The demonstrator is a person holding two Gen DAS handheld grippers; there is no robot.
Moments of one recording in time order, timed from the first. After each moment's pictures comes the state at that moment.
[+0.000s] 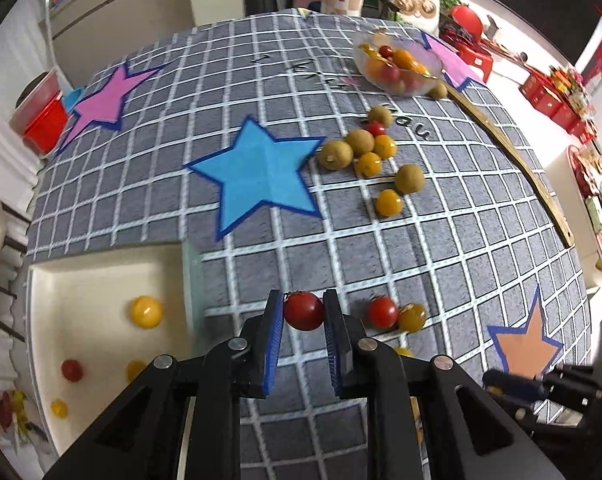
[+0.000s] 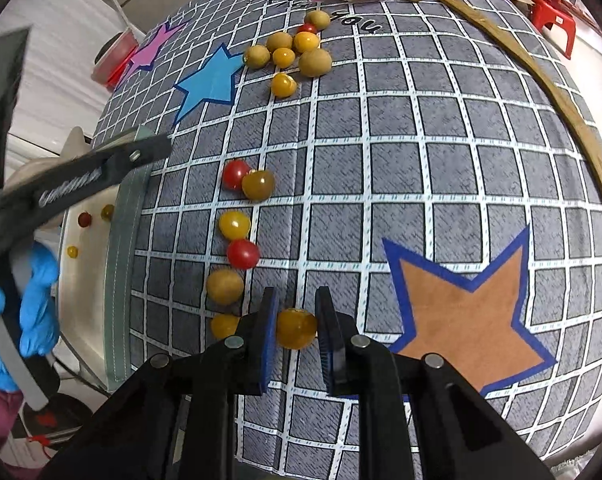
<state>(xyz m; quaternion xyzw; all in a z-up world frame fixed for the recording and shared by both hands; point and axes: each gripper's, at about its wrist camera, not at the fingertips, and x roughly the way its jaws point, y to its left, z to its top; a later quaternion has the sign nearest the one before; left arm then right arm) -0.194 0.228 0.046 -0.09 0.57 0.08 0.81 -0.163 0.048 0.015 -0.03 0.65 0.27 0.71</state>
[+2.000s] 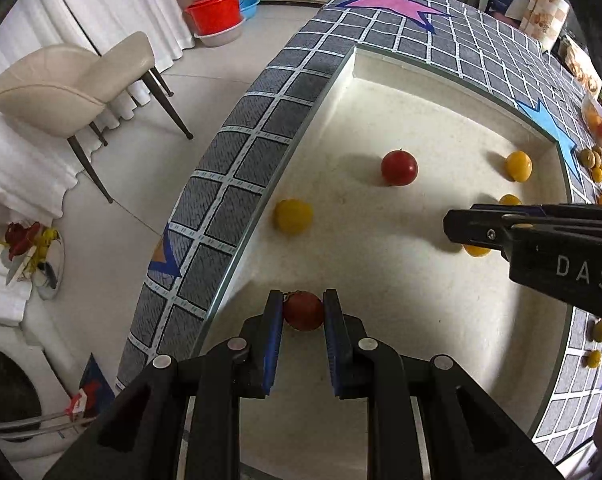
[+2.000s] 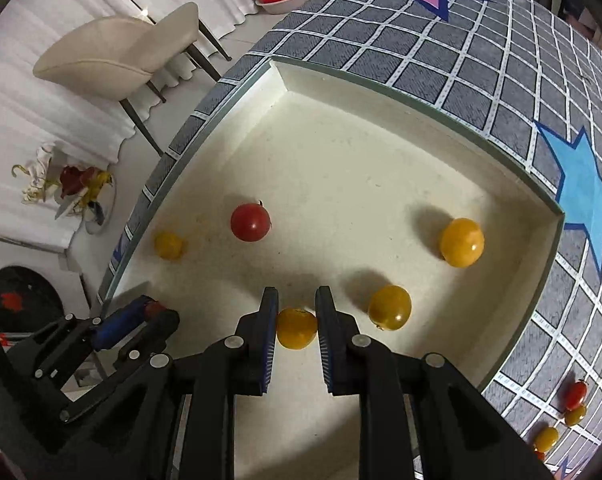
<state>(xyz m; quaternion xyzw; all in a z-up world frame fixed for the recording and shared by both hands) -0.390 0.380 0.001 -0.19 0.57 0.32 0.73 -0.226 0.333 -0.007 -0.21 0.61 0.45 0.62</state>
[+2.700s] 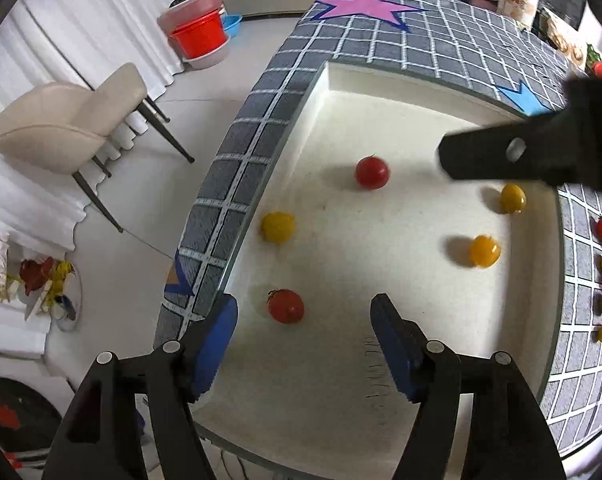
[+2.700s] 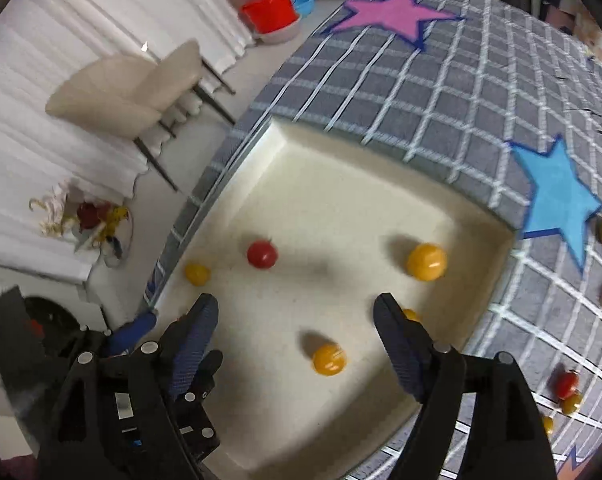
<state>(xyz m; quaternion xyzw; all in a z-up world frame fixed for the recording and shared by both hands) -0.387 0.363 0.027 -0.13 0.58 0.30 0.75 -0.205 0.308 0.039 -0.14 0.60 0.45 0.65</state>
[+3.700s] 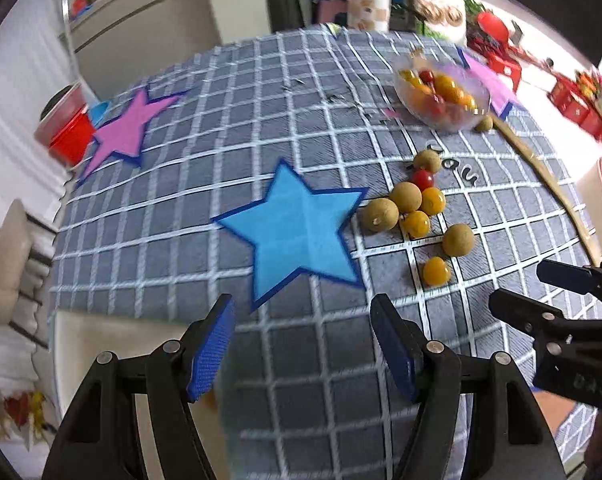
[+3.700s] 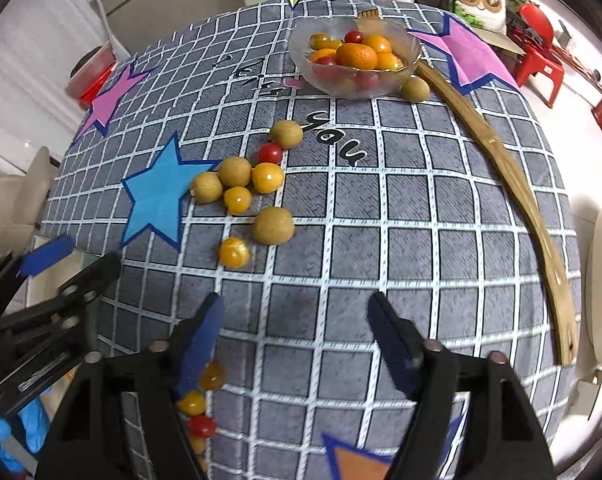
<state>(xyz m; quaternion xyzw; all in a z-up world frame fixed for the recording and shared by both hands) -0.139 0.237 0.038 -0.05 0.56 0.13 0.82 -0.044 0.061 0.035 -0.08 0.60 0.23 0.76</state>
